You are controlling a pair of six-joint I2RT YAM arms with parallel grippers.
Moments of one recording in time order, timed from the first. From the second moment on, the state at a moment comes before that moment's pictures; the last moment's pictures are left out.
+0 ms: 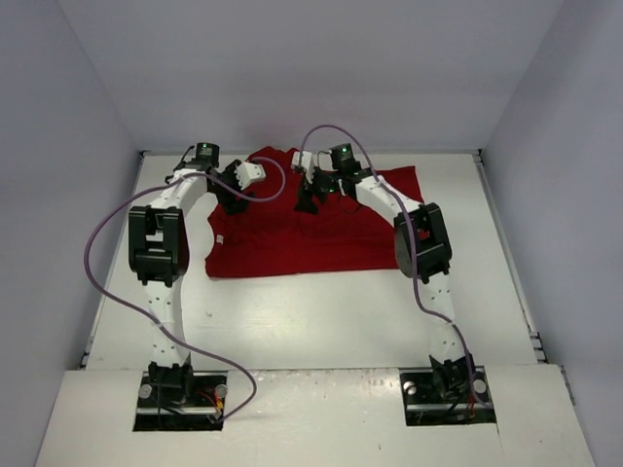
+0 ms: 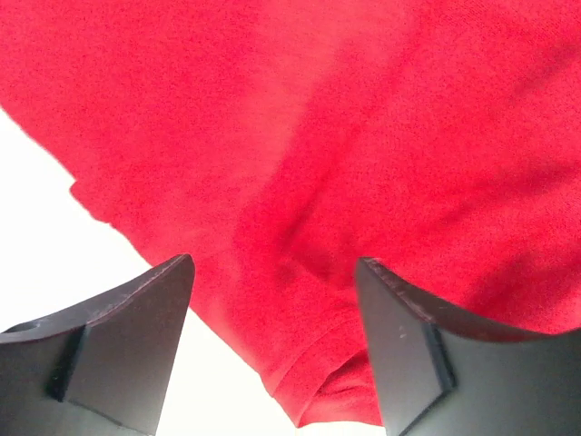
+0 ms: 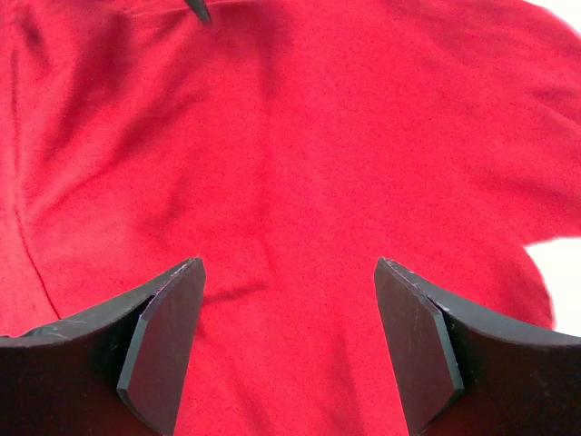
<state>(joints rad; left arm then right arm) -0.07 2.20 1.81 -0.67 0.53 1.06 0.44 2.40 1.94 -0.24 -0.78 -0.67</state>
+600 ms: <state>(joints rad) -0.19 1.94 1.77 -0.59 0.47 0.71 -0.03 1.66 1.30 -0.55 -0.60 -0.88</state>
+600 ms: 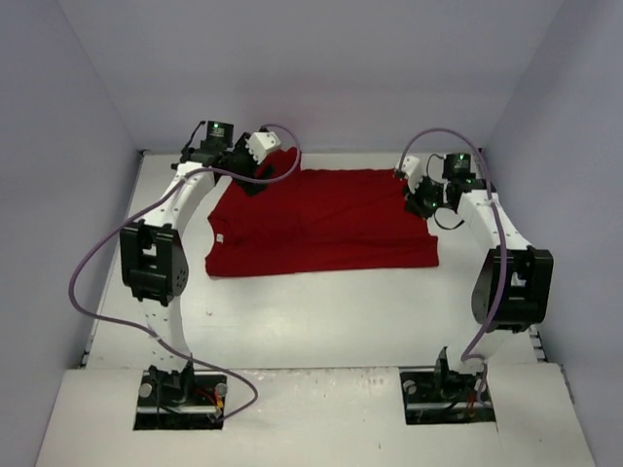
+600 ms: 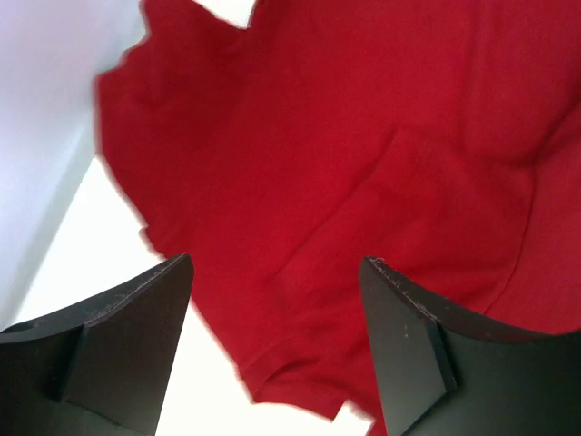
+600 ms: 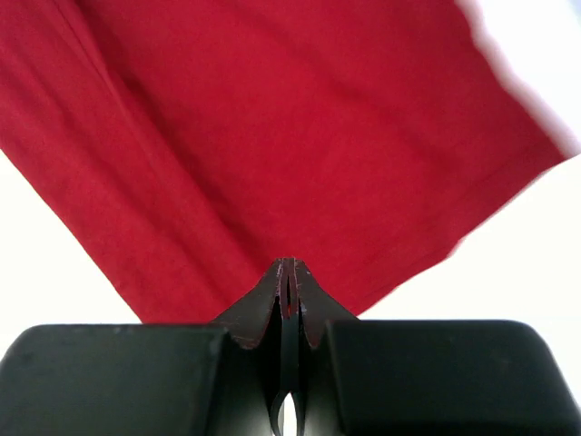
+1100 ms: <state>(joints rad) -0.11 2.38 2.32 -0.58 0.40 0.22 -0.09 2.19 1.91 -0.59 -0.62 -0.60</state>
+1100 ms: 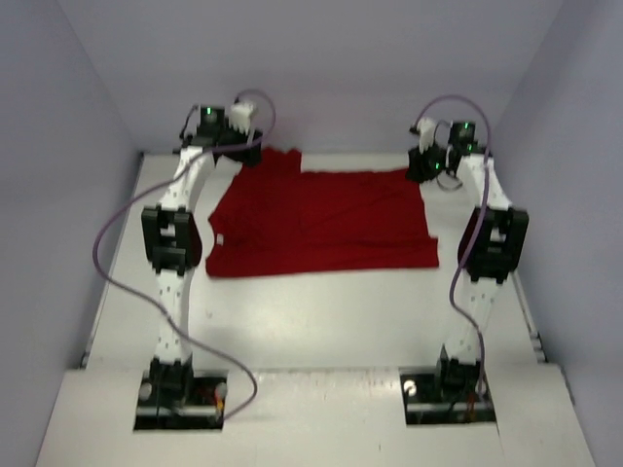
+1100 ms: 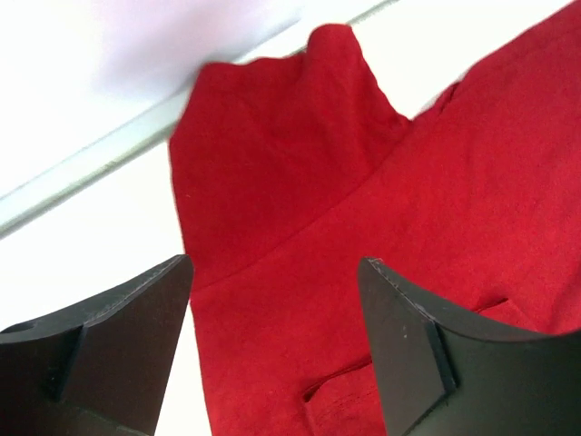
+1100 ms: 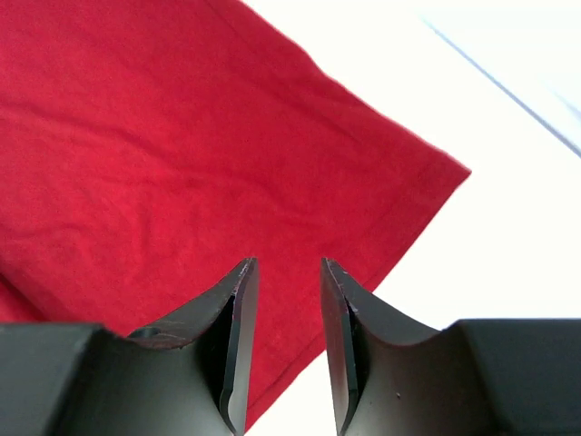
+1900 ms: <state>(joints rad) -0.23 1.59 1.21 -0.86 0.37 1.10 0.06 1.60 1.07 -0.76 -0.38 -1.50</state>
